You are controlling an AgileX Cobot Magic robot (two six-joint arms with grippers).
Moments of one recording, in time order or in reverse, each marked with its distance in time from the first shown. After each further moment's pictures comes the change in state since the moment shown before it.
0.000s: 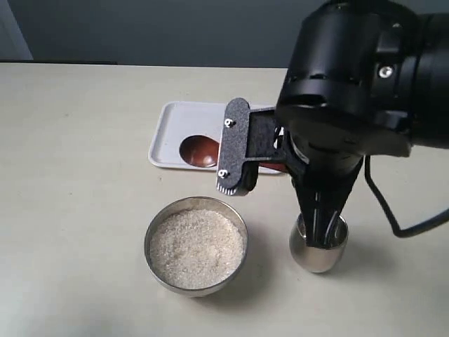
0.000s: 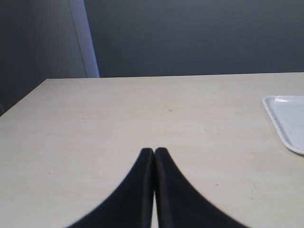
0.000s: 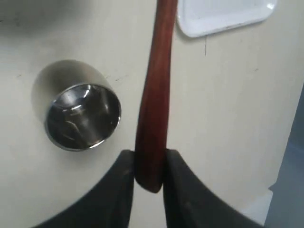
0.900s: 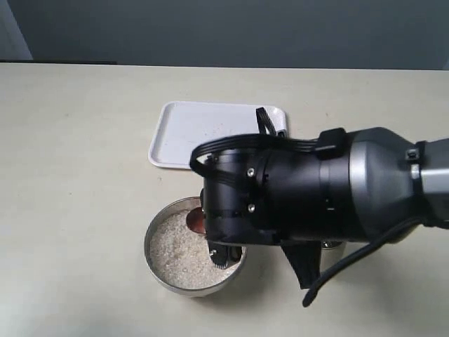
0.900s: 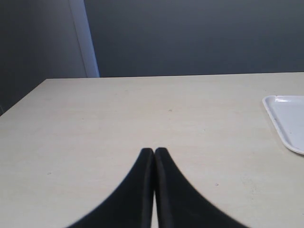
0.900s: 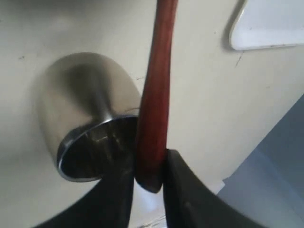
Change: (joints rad) left arm 0.000 0.000 0.000 0.000 0.000 0.000; right arm 0.106 0.230 0.076 -0.152 -0.002 0.016
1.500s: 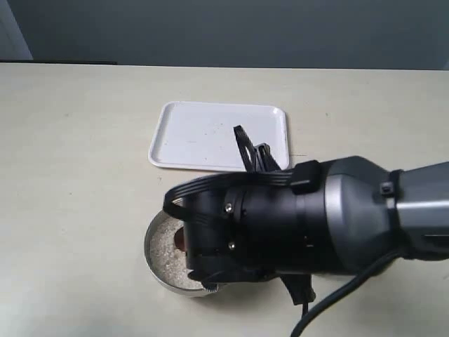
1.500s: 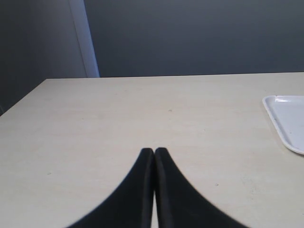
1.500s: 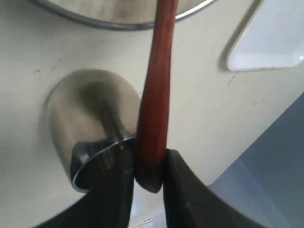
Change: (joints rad) left arm 0.000 0.000 0.000 0.000 0.000 0.000; right arm 0.071 0.030 0.000 -0.021 0.000 -0.002
